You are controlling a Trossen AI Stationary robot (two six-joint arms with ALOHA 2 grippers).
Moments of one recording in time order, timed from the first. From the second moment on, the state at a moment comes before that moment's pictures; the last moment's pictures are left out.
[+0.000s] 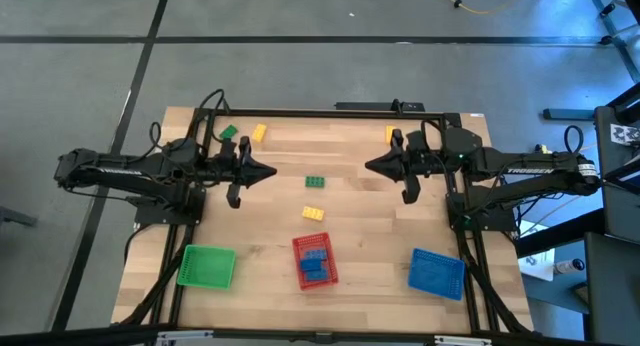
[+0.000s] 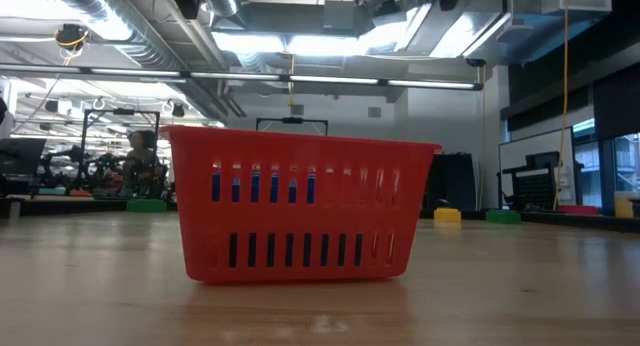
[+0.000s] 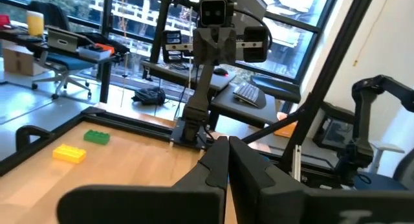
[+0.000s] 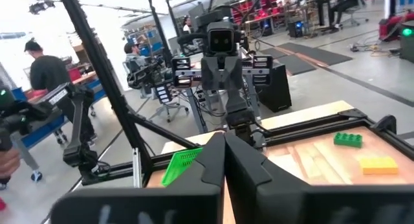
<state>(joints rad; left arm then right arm) 0.02 0.74 0.60 0.24 -0.01 -0.28 -0.06 0.96 0.82 0.17 -0.13 0.31</state>
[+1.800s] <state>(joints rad) 0.02 0.74 0.60 0.25 0.07 -0.38 -0.90 1.41 0.79 -0.58 0.27 0.67</state>
